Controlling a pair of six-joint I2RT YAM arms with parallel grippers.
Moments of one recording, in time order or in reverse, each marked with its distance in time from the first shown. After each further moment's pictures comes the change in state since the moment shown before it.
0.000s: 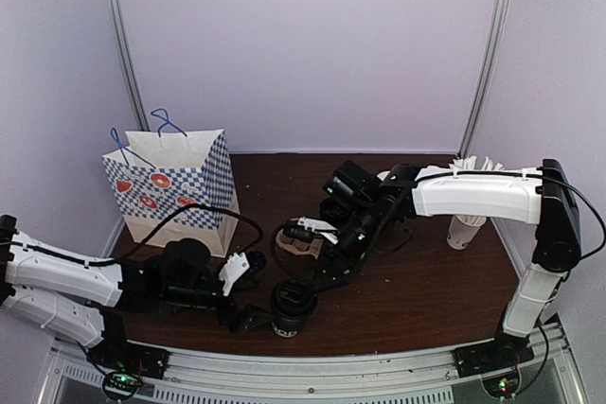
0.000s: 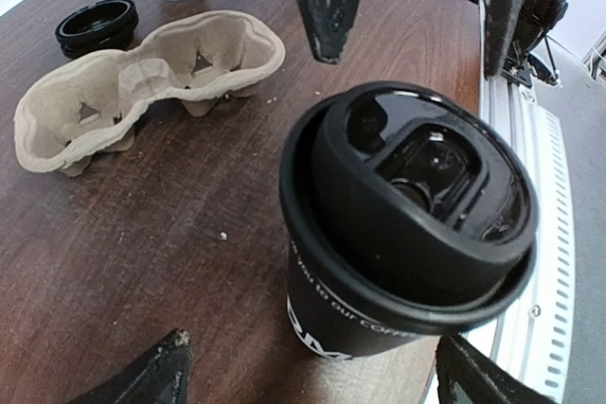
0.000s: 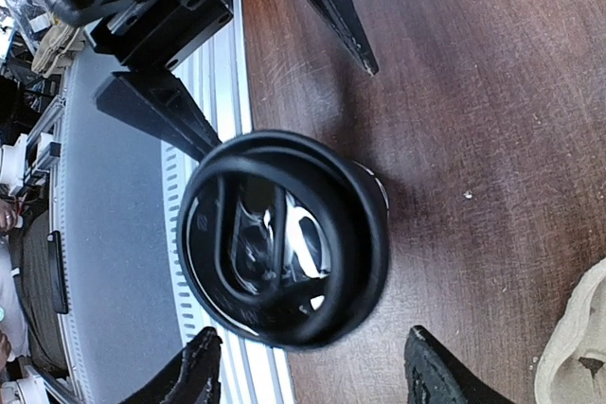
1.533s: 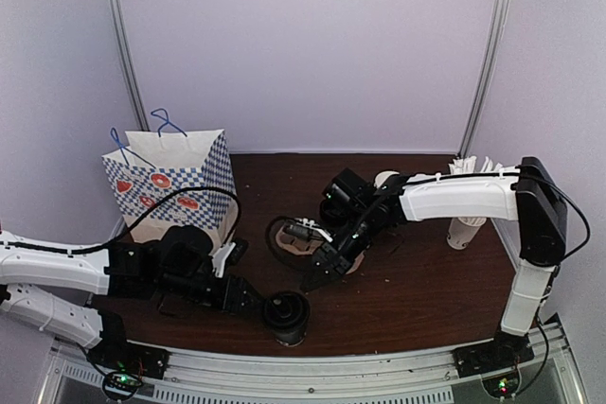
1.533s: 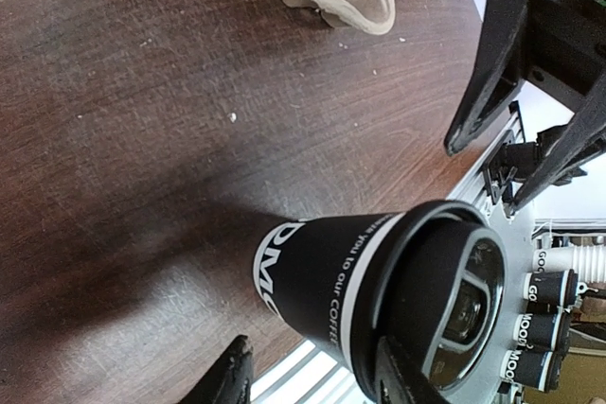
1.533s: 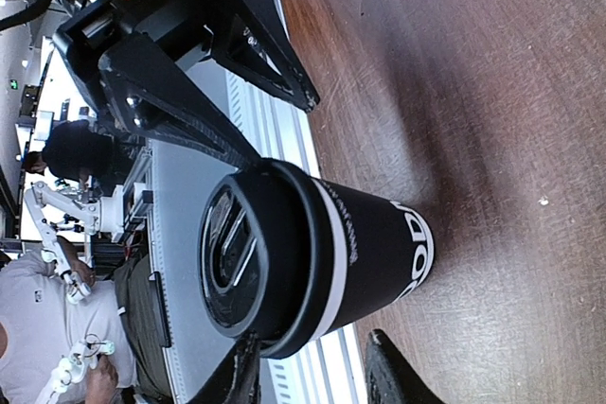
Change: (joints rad) left arm 0.000 -0.084 0.147 -0.388 0.019 -0.787; right arm -0.053 0.075 -0.048 0.147 -0.262 0.243
